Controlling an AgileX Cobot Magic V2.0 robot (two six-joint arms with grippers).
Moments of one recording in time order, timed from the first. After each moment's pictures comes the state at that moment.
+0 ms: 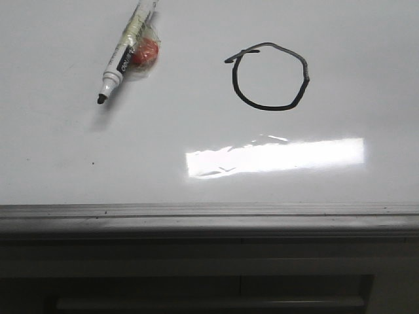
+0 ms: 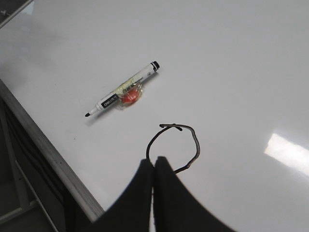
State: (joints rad) left arm -0.24 0.16 -0.32 0.60 0.20 -0.66; right arm 1.44 0.39 -0.58 -1.03 0.78 0.78
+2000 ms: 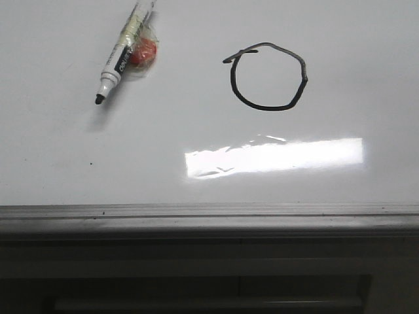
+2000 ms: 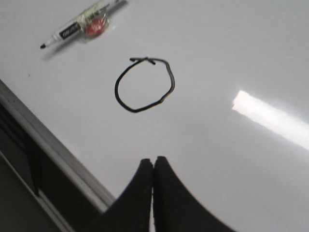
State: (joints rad) left arm -0.04 0.00 0.00 0.19 0.33 -0.35; right arm 1.17 0.39 -0.46 -0.83 0.71 0.60
